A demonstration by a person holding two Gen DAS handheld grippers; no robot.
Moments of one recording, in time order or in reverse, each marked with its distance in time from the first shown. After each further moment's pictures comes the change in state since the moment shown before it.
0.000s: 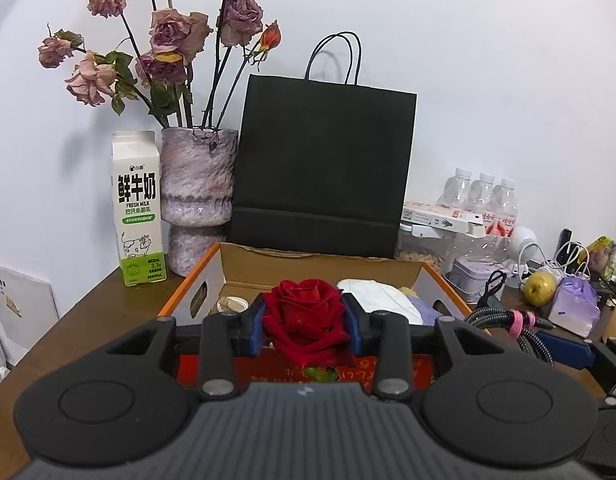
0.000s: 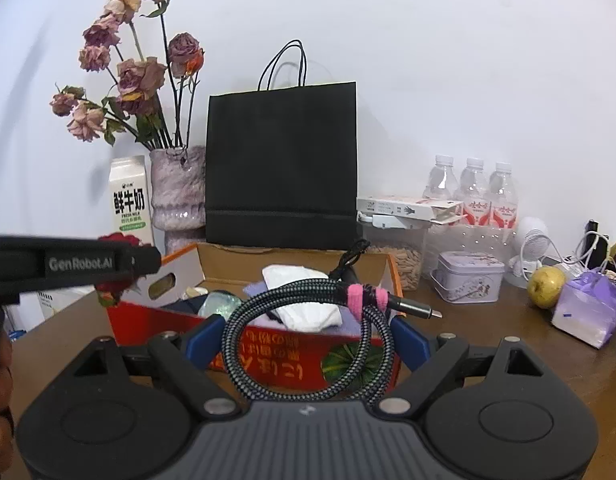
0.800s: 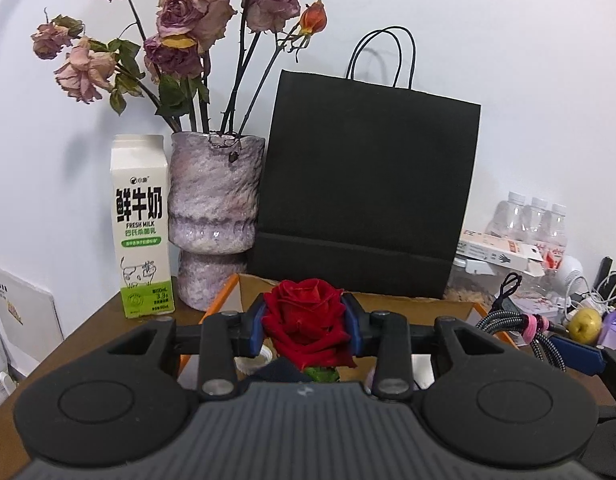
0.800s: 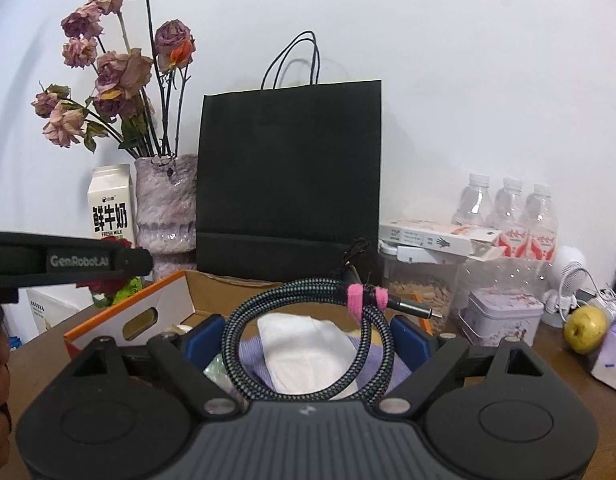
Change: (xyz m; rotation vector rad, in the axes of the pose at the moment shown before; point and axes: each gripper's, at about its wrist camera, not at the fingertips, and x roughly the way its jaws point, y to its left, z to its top) left arm 0.078 0.026 0.032 -0.038 -0.024 0.063; right arm 0.085 0.005 0.032 -0.032 -0.033 0.022
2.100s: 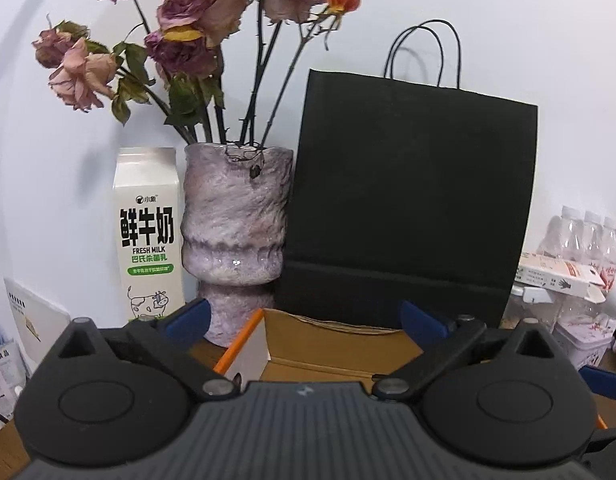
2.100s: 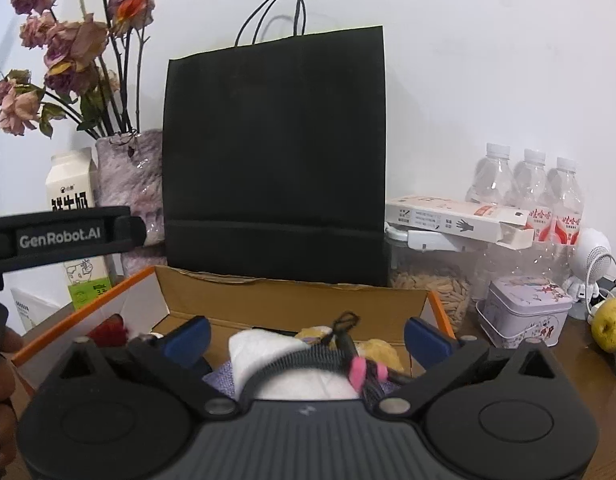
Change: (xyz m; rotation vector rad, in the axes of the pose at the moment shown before) left arm 0.053 0.001 0.008 0.006 -0.059 0.110; right arm 0.071 -0.006 0.007 0.036 0.076 -0.017
